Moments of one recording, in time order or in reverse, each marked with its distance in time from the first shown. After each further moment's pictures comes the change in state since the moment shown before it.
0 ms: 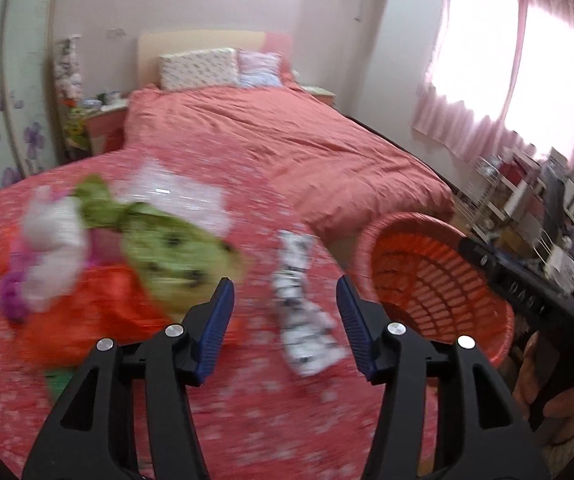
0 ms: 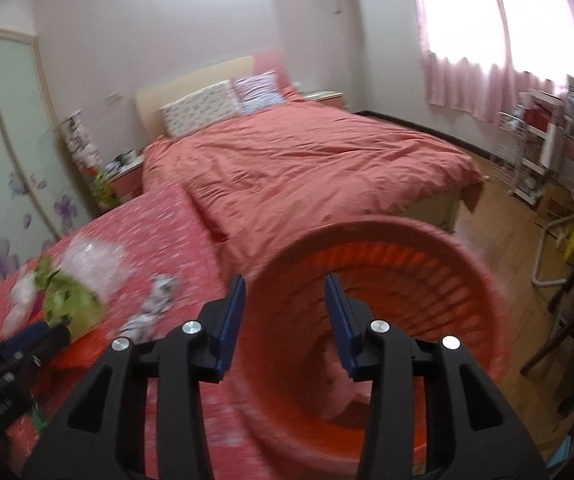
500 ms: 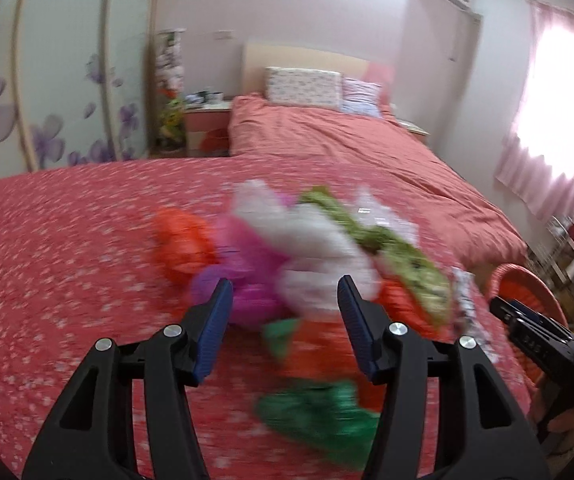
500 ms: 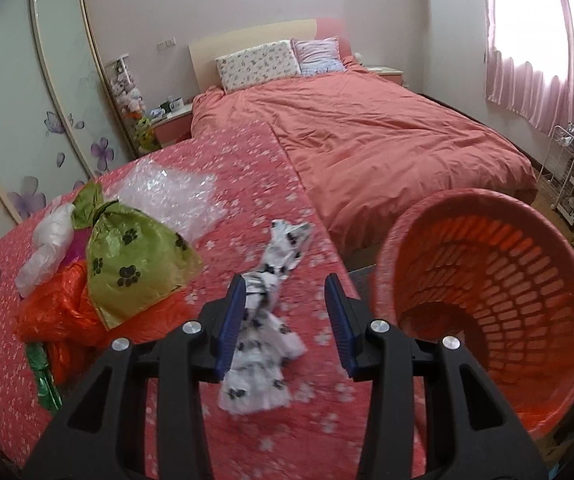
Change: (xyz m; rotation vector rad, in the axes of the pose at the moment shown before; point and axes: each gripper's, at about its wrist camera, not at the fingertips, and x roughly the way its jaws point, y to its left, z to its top) left arm -0.044 0.152 -0.008 -0.193 -0.069 0.259; right arm 0.047 0.112 -0.031 -0.139 0.128 0.105
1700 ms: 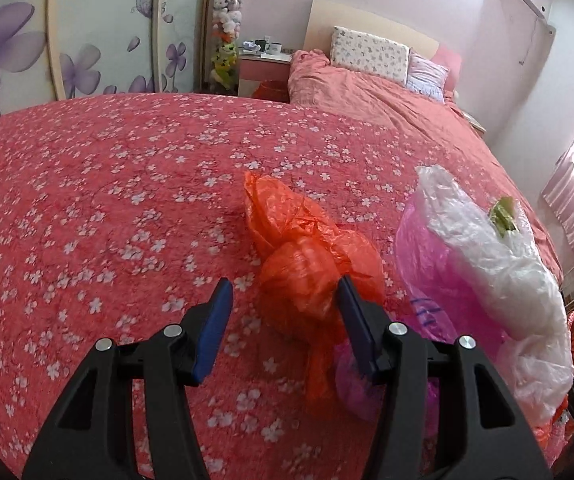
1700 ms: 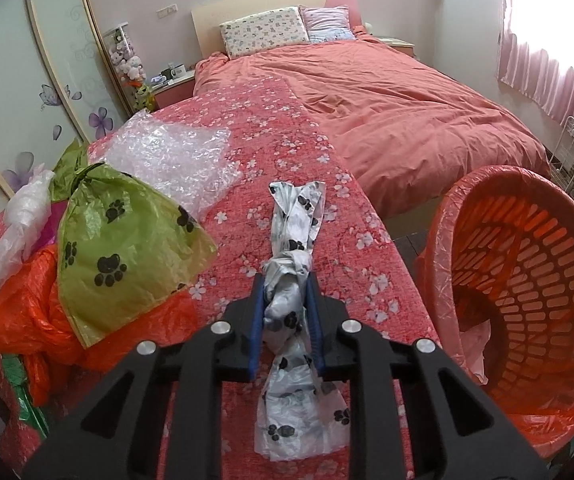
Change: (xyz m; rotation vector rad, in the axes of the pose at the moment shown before) left arm 0.095 0.081 0.010 -0.158 0.158 0.103; right arm 0.048 0.020 -0.002 -0.022 0.118 0.003
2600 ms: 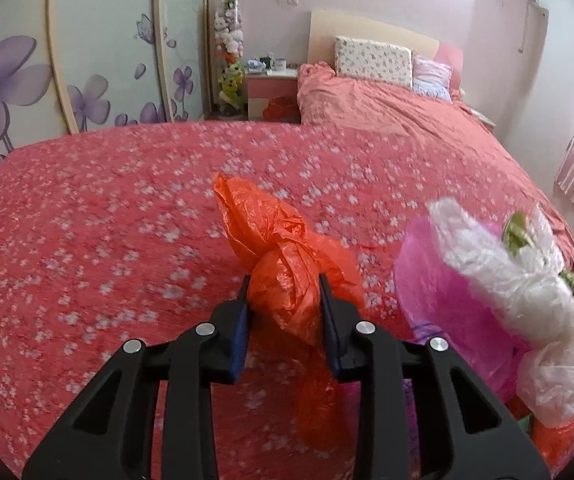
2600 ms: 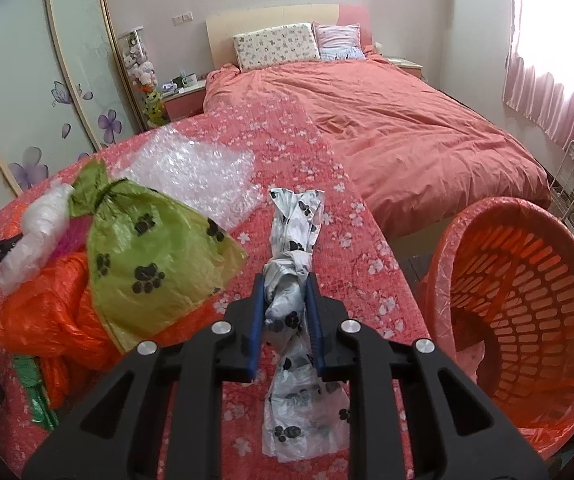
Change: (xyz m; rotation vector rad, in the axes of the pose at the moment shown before) left arm -0.018 0.013 0.010 0.071 -0.072 0.081; right arm -0.019 0.014 0.007 -0.055 -0.065 0.005
